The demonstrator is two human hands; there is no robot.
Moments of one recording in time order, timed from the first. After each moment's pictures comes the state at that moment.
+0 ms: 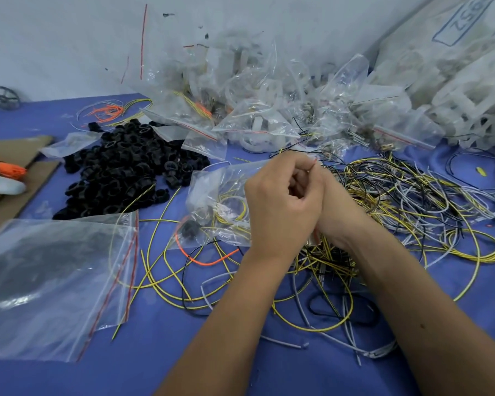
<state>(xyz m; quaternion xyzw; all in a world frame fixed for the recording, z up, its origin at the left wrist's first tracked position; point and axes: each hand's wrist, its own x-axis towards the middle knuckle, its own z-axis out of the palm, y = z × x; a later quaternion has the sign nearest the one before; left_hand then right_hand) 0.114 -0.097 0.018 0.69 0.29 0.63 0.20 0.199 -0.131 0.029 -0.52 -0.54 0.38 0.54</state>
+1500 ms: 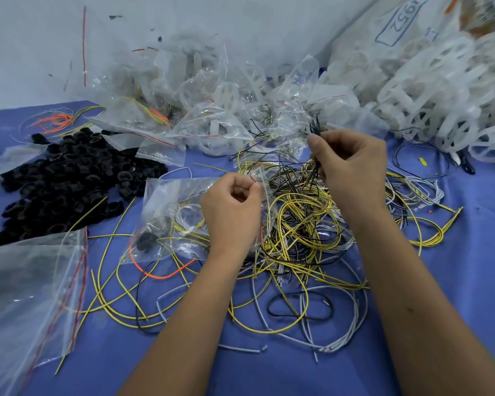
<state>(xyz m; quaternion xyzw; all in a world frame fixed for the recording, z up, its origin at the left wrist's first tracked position) 0.124 -0.082 -0.006 0.64 0.45 0.49 0.39 0.276 -0.150 0.043 -0.63 -0.38 0.08 0.67</state>
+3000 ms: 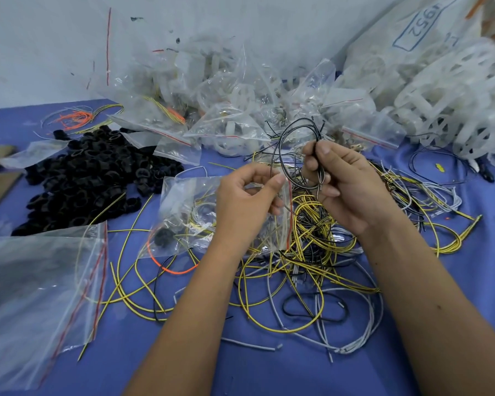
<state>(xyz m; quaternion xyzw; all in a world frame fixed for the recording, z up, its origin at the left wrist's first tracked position) 0.109 -0.075 0.008 0.62 0.30 0.47 0.55 0.258 -0.147 0.043 -0.36 -0.35 0.49 0.71</state>
